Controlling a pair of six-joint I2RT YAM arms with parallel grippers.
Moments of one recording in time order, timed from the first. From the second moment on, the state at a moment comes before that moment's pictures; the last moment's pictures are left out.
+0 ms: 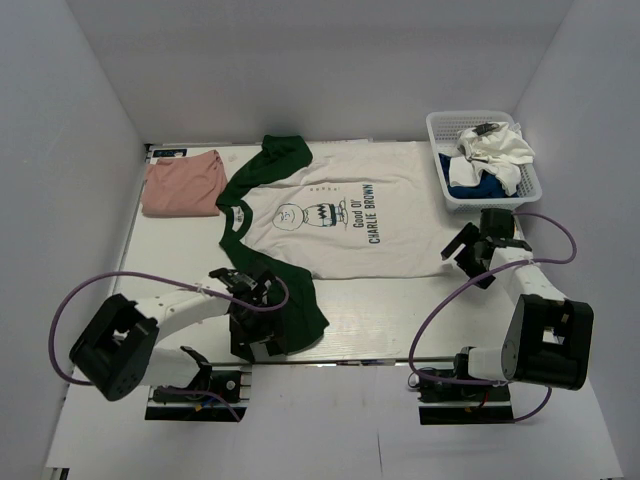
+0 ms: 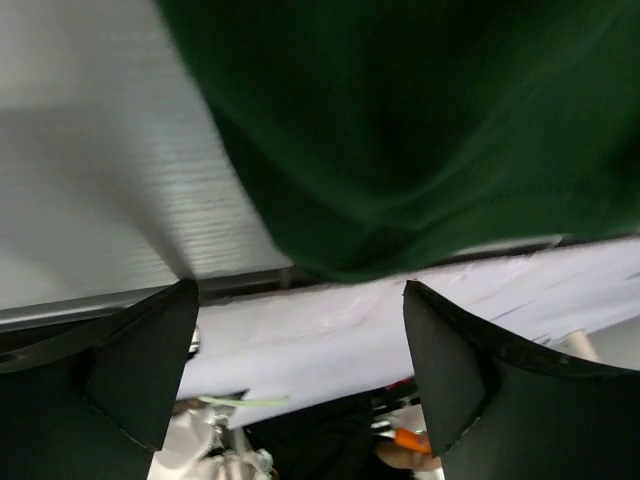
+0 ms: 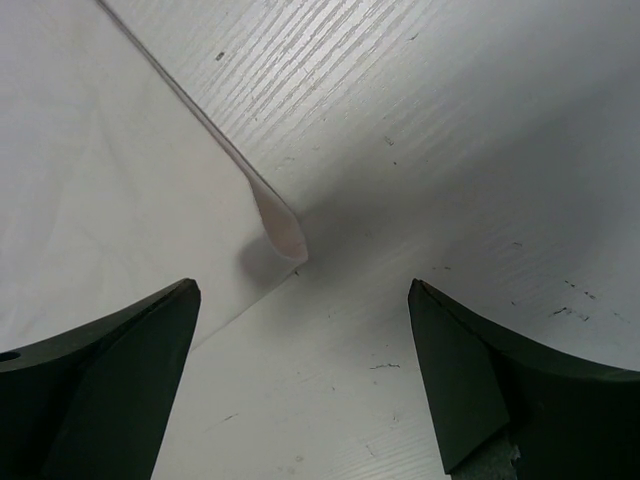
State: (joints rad) left arm -0.67 1.27 0.56 -0.78 0.32 -0.82; right arm -0.12 1.33 0.75 -0.49 0.04 0.59
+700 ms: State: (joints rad) left arm -0.73 1.34 0.63 -0.67 0.25 -0.89; right arm -0.12 1.39 0.65 -0.36 -0.14 0.56
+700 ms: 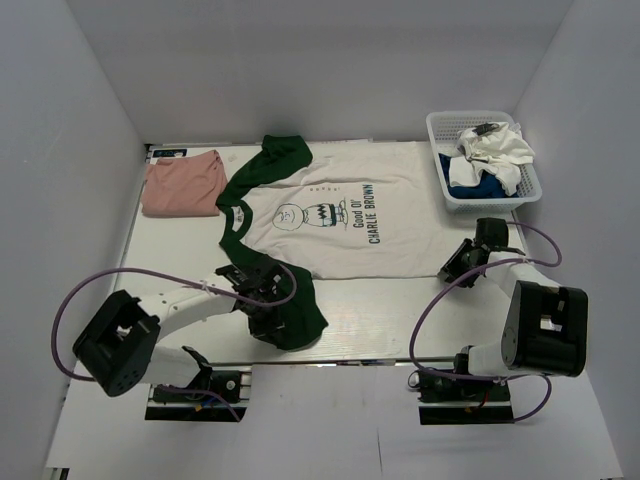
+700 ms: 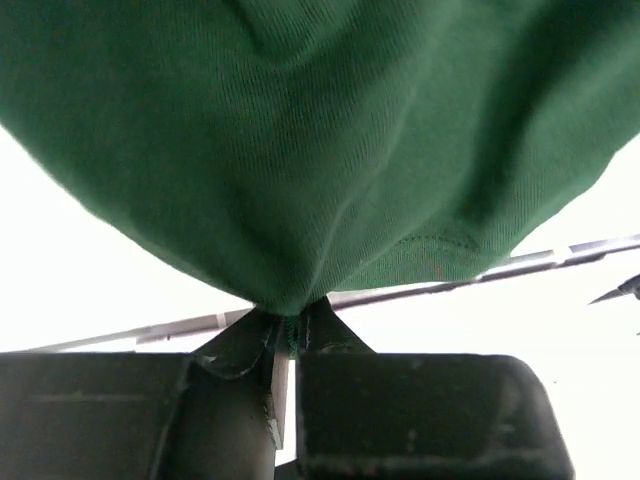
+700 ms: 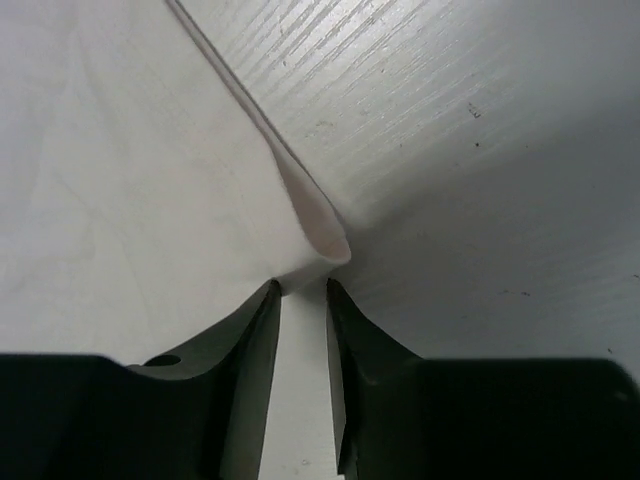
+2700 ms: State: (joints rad) left arm -0.43 1.65 1.53 -0.81 -0.12 -0.54; right arm -0.08 1.42 1.01 -0.57 -0.10 0.45
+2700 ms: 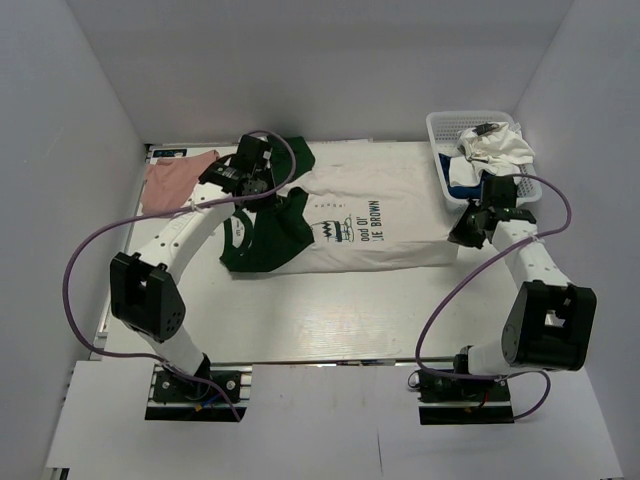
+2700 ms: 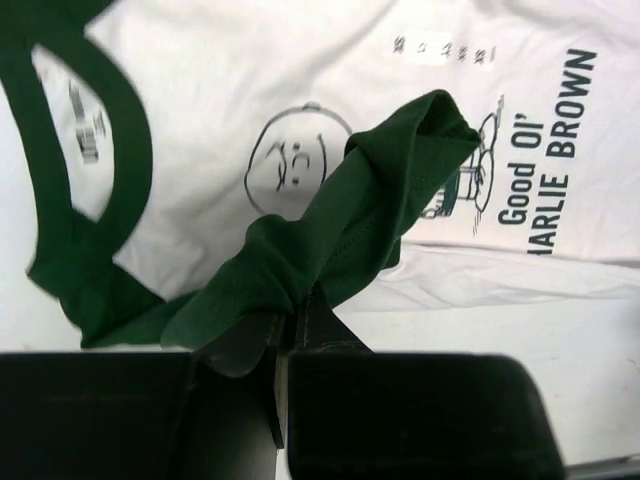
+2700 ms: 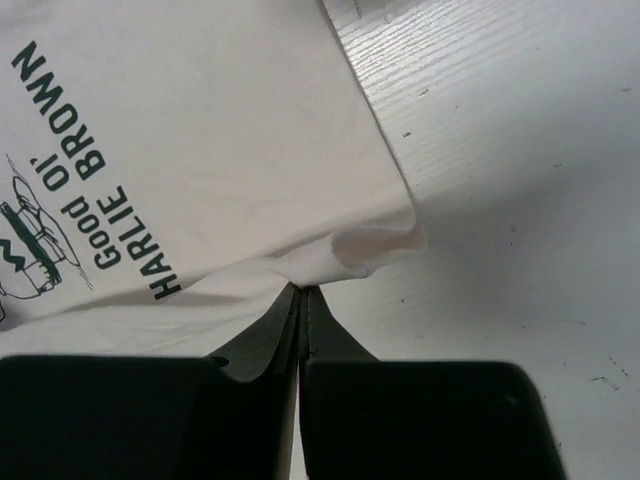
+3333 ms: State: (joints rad) left arm -0.35 1.94 1.69 -0.64 -0.11 -0.33; right arm -0.04 1.63 1.15 -0.55 -0.02 0.43
